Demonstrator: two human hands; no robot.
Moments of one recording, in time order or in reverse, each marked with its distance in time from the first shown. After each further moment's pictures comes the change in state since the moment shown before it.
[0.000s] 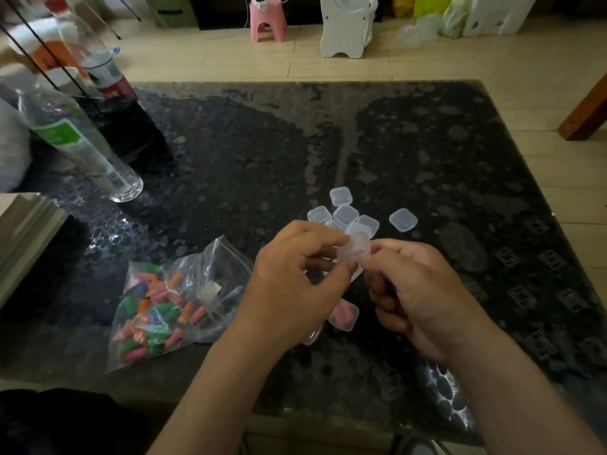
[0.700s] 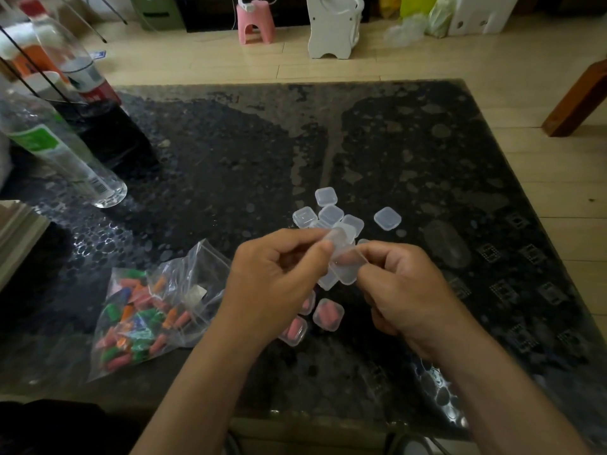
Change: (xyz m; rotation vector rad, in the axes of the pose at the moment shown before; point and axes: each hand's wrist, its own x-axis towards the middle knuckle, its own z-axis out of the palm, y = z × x) left_hand 0.004 0.014 -0.003 -0.147 0.006 -0.206; right_hand 0.001 0.009 -0.012 -0.278 0.068 -0.103
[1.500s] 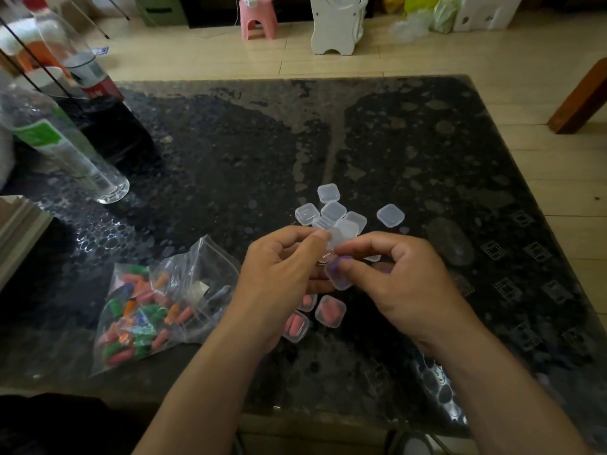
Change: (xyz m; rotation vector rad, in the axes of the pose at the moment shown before) left_hand 0.004 -0.003 0.008 -0.372 -0.070 -0.406; right_hand 0.000 -0.002 0.004 -0.107 0.092 -0.114
